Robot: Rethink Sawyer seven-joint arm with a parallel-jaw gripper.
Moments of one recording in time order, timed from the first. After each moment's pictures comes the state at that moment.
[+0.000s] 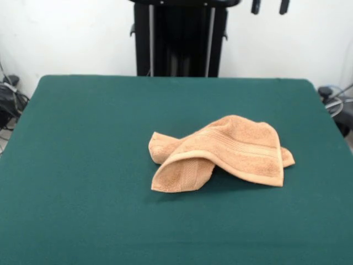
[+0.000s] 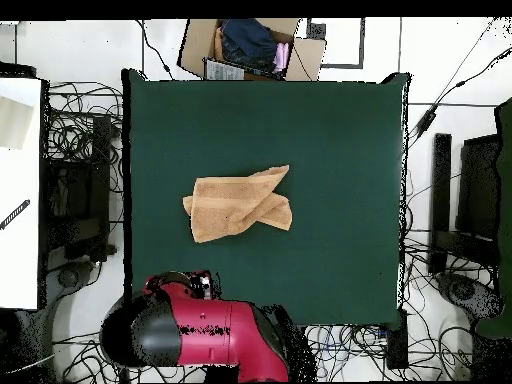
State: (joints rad) arm -0.01 -1.18 0.00 2.18 0.01 0.52 1.57
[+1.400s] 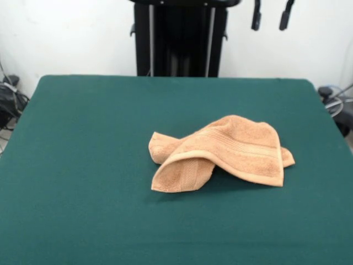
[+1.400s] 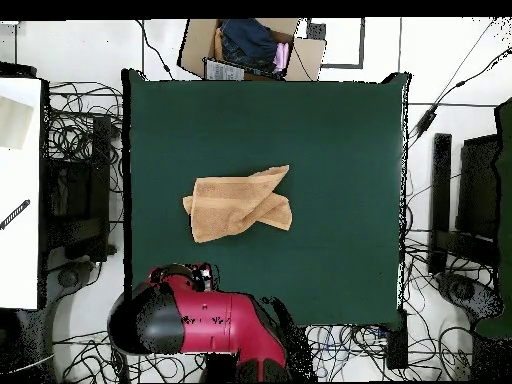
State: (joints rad) arm -0.01 -1.10 0.01 2.18 0.02 0.43 1.57
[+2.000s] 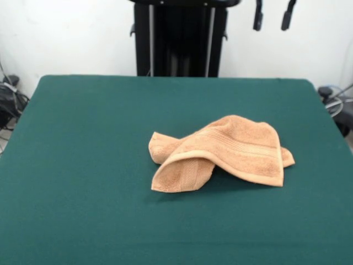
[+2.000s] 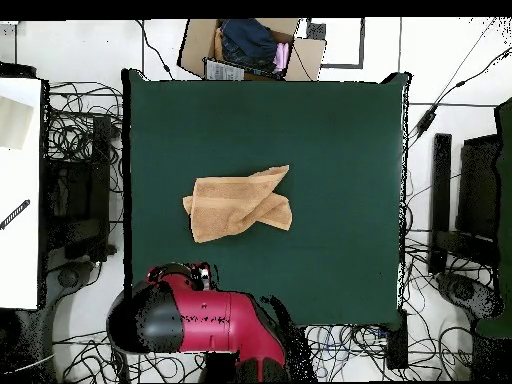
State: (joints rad) arm -0.01 -1.10 0.01 2.18 0.04 0.43 1.57
